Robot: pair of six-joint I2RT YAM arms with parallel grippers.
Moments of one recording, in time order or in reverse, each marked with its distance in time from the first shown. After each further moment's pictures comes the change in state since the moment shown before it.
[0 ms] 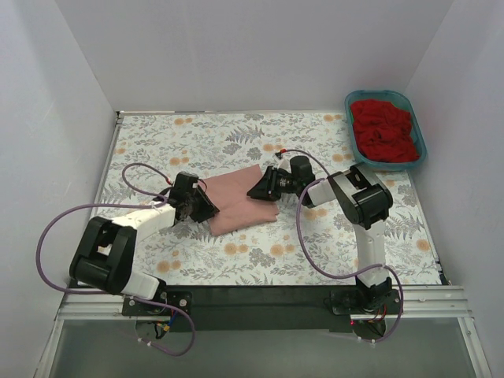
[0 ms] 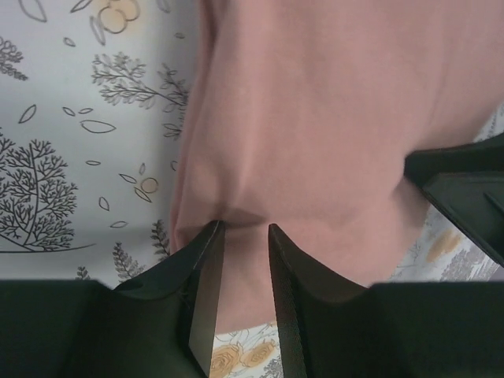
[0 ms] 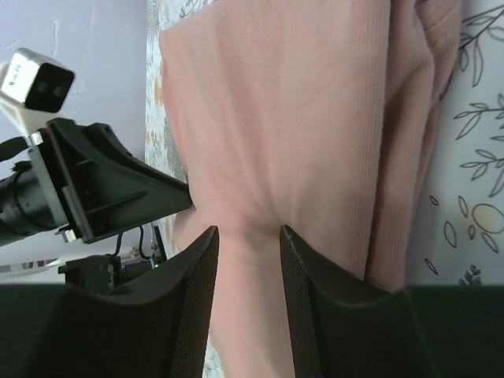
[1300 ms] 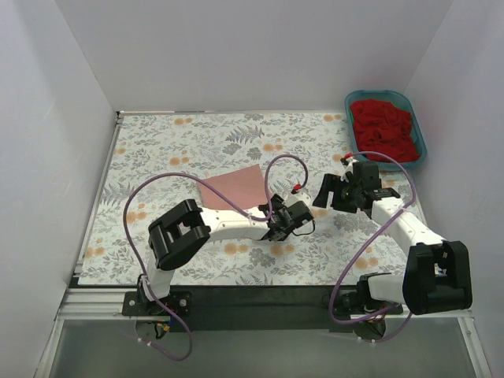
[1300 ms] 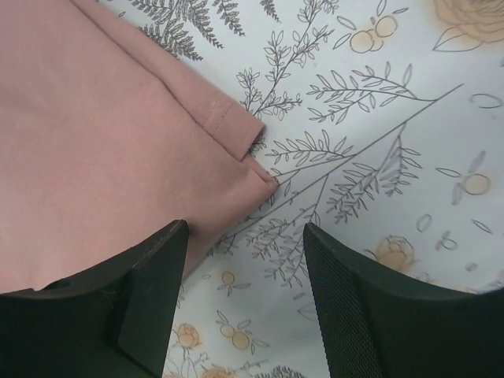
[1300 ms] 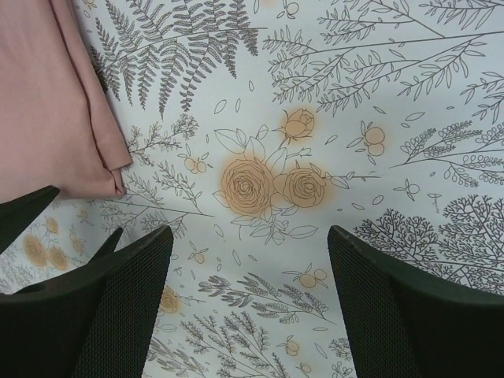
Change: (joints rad) left arm -0.793 0.503 0.658 -0.310 -0.658 0.650; right arm -0.339 -0.851 -0.266 -1.027 0.439 -0.607
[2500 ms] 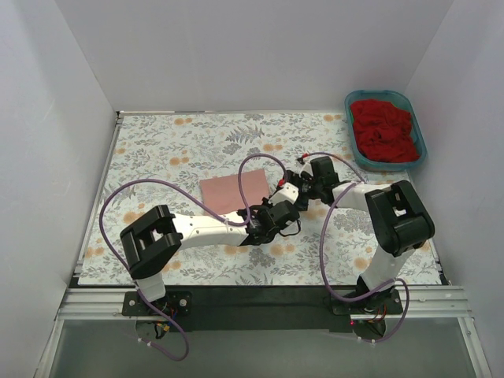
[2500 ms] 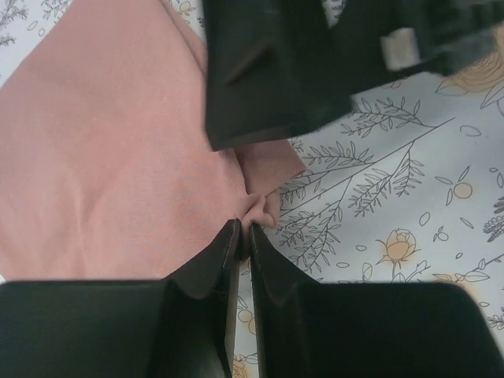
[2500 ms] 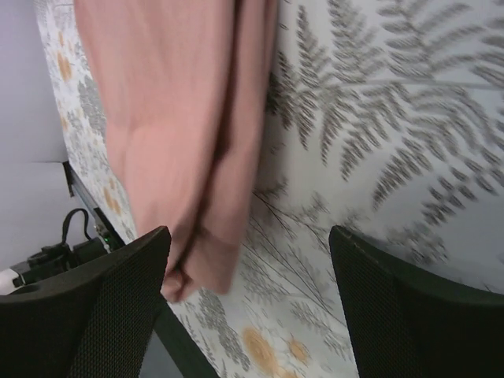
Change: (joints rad) left arm -0.003 -0.173 -0.194 0.196 -0.075 -0.021; right arm 0.209 0.438 0.068 0.451 -0.327 0.325
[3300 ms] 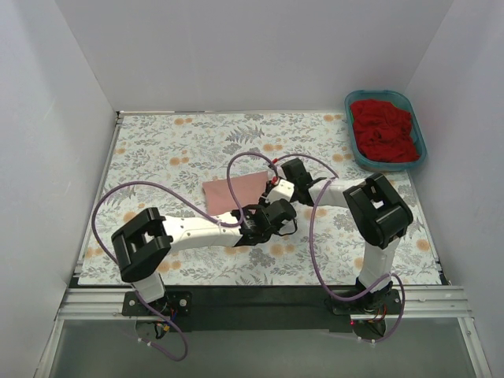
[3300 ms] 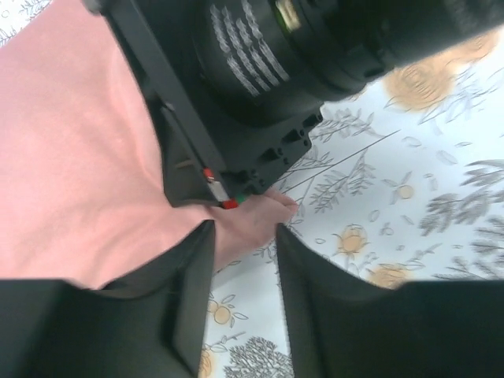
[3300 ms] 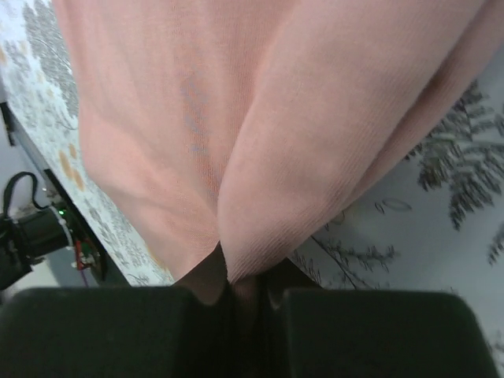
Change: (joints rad) left arm 0.000 -0.040 -0.035 0.029 0.056 -0.106; right arm 0.214 0.188 0.182 -0.026 0.036 -0.034
